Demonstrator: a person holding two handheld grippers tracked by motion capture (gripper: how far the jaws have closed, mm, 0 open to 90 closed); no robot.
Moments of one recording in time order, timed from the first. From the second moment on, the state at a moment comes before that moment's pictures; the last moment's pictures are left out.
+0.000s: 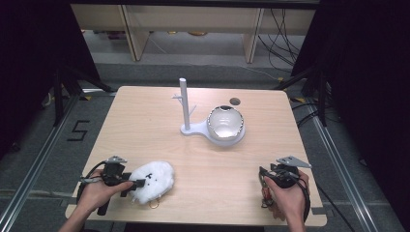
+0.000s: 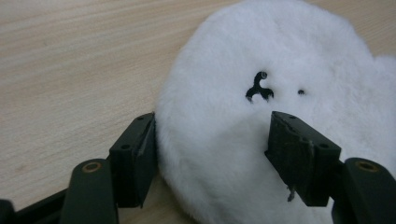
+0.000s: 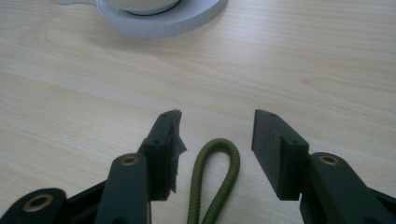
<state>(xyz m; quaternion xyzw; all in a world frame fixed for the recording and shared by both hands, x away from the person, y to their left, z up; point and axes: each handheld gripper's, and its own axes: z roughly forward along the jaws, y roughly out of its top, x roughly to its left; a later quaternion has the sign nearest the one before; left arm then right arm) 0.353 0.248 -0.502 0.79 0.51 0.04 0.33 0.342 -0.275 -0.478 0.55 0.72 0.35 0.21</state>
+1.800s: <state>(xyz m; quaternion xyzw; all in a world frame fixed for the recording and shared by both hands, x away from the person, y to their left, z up) 0.335 0.215 -0.426 0.74 0.36 0.19 0.53 0.343 -0.220 -0.435 0.49 0.72 0.45 0.19</state>
